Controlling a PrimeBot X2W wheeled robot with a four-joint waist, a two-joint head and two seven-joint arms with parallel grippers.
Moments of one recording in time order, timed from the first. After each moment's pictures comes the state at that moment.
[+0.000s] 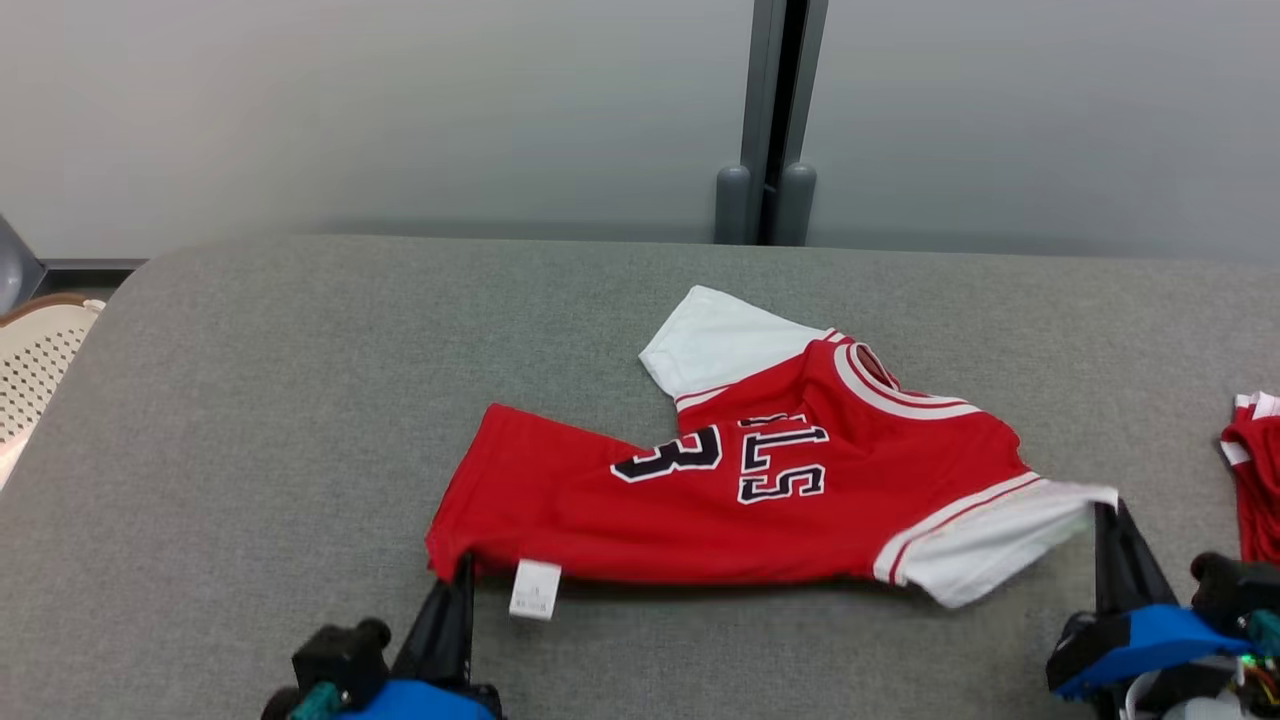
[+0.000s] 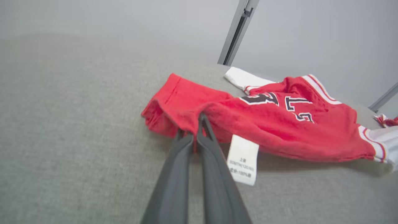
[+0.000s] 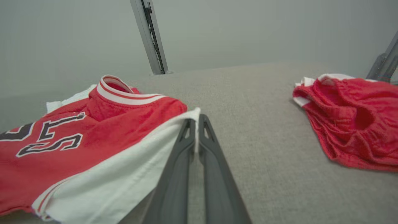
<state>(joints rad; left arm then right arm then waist) -0.02 0.05 -0.23 0.46 -0.35 -0.12 -0.26 -0.15 -0.05 -0.24 0.55 0.10 0.13 -0.26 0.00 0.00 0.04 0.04</state>
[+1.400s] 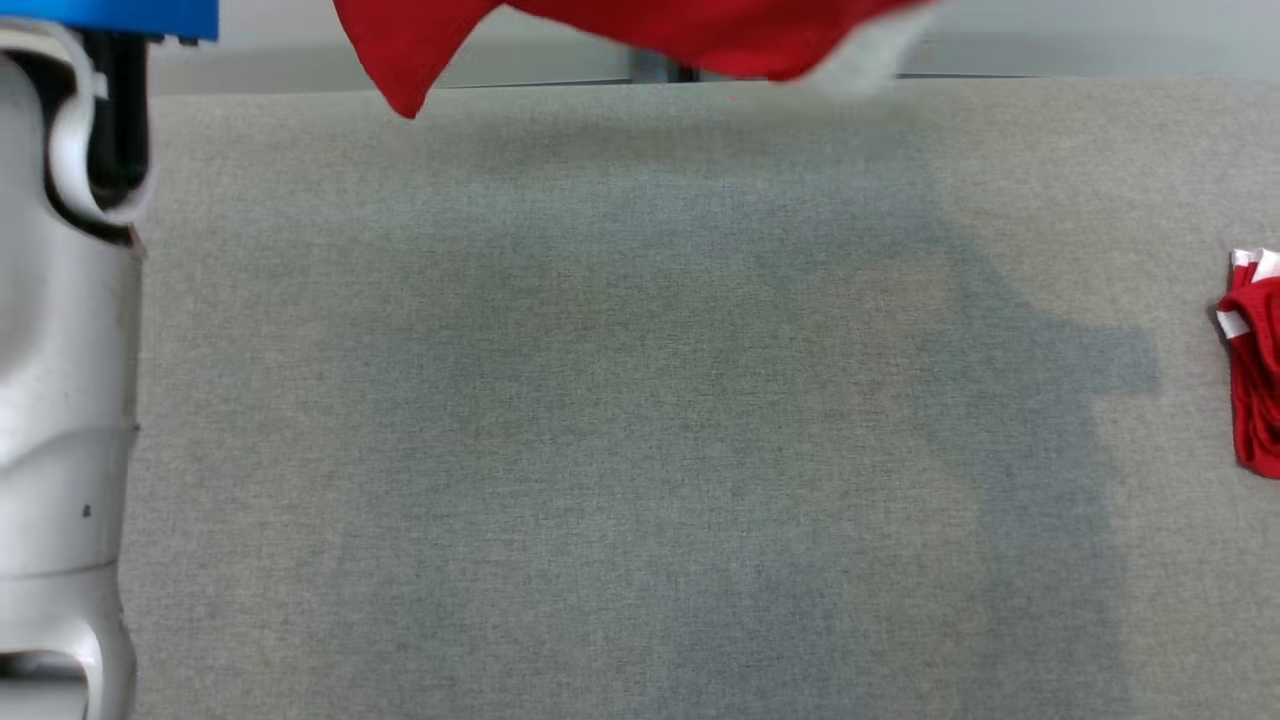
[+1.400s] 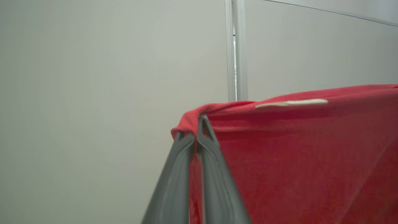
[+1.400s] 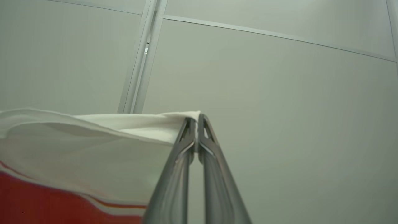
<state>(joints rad) -1.06 0.30 -0.21 0.45 -0.43 -0.12 -0.26 -1.22 -0.34 -0.14 0.47 0.07 0.13 -0.25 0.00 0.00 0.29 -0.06</state>
